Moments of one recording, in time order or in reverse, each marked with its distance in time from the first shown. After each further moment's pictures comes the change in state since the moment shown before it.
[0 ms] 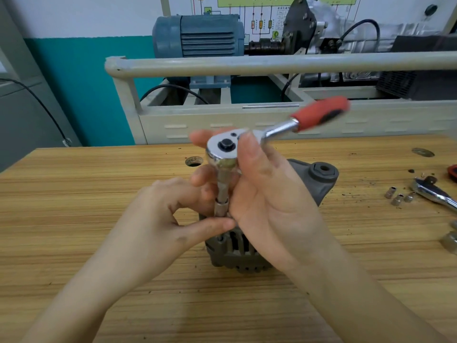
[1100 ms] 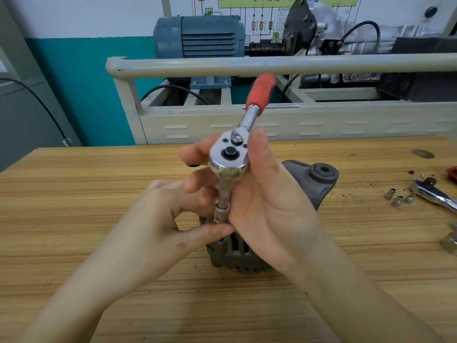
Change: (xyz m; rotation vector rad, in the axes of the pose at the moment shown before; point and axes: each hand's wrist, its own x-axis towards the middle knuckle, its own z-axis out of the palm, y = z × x) left_hand -0.001 0.002 -0.001 0.063 -0.025 0.088; right_hand 0.003 0.003 -0.002 0.021 -0.079 0.051
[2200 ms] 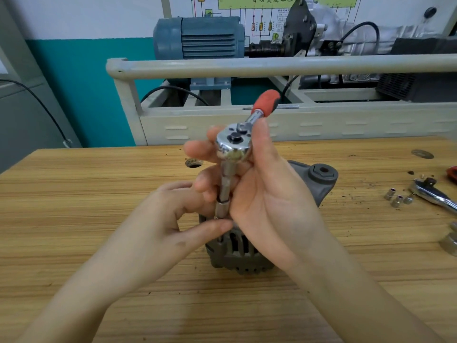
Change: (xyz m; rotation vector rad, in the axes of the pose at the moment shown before) left_hand 0.000 -0.003 0.000 -0.057 -0.052 -0.095; right_hand 0.000 -0.001 -0.002 0.014 0.070 -0.005
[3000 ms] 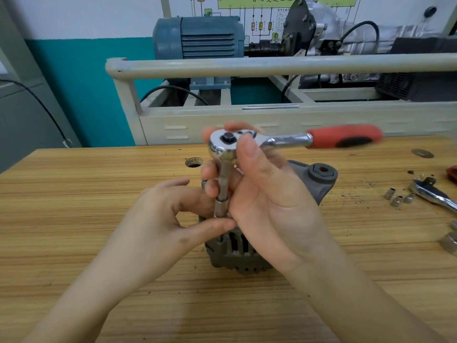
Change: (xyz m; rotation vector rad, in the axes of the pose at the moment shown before) left_hand 0.002 0.006 0.004 -0.040 0.082 -0.010; right_hand -0.003 0.001 0.000 0.077 0.037 -0.077
